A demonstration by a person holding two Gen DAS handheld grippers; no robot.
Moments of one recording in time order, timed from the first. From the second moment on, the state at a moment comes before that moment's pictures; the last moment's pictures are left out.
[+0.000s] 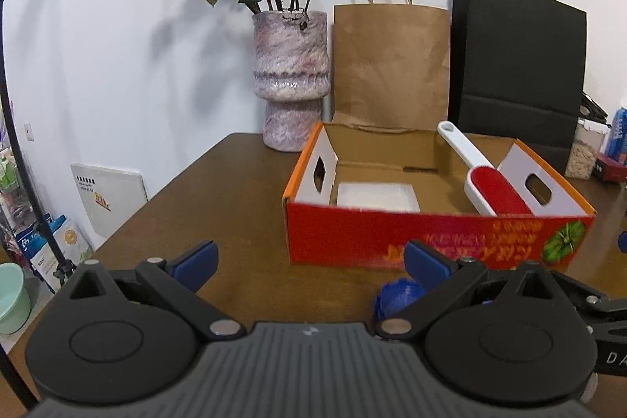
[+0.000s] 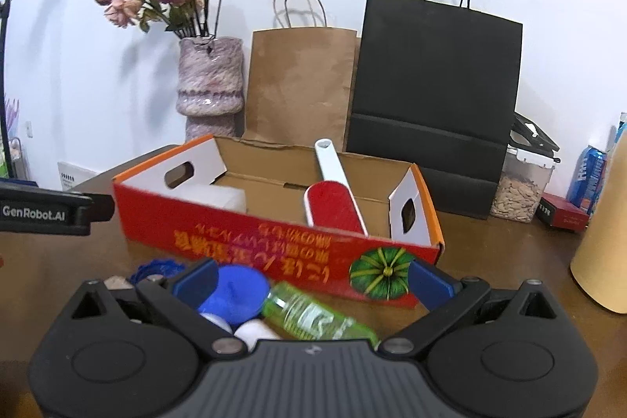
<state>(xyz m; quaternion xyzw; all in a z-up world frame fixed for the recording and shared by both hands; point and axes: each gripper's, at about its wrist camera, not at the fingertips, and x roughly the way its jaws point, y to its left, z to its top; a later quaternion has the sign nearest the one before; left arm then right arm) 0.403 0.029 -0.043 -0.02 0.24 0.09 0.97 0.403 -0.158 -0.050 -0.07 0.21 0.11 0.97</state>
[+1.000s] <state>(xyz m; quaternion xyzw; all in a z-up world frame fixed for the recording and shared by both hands) 0.344 0.034 -0.069 -0.02 0.27 0.07 0.96 0.333 -0.167 -0.080 -0.07 0.27 0.08 0.96</state>
